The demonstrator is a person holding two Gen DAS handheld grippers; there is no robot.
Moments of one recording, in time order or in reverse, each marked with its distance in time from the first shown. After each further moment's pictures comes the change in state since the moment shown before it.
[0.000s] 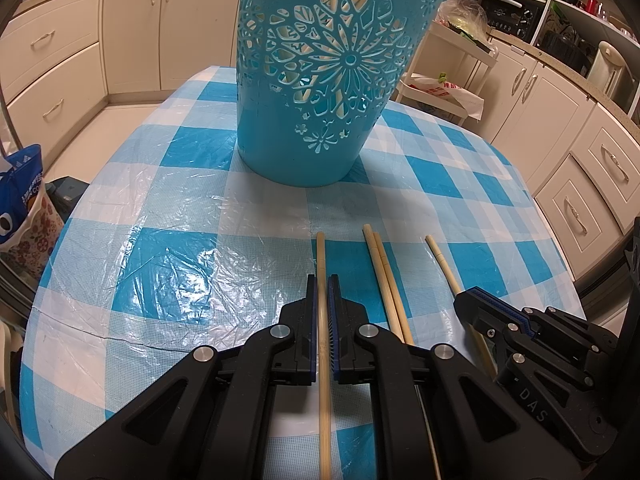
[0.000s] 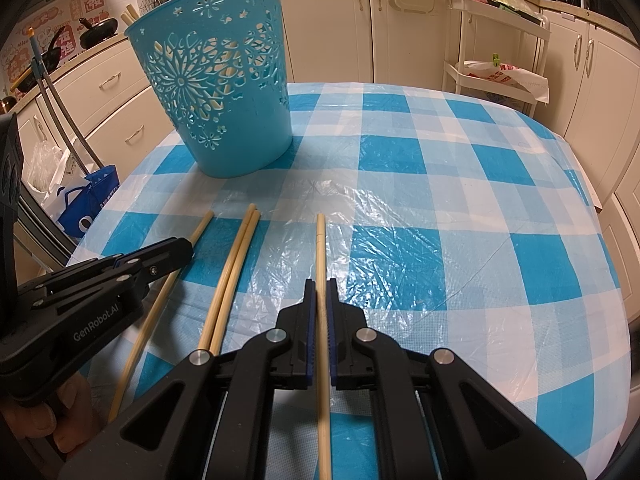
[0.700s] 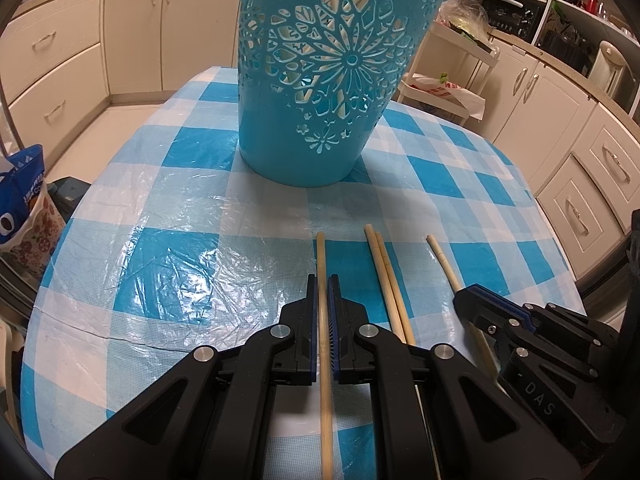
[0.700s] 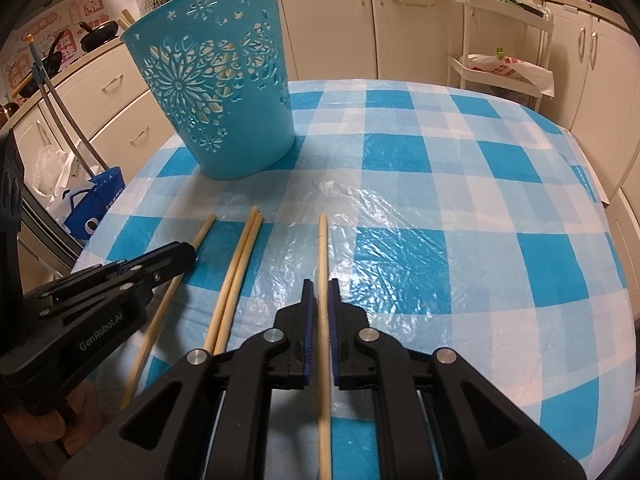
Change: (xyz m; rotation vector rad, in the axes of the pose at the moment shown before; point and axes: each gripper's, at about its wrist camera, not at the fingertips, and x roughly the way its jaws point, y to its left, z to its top) left arm 0.002 0.003 0.001 -0.003 0.001 -0.004; right arm 0.003 -0.001 0.006 0.000 0.022 0.034
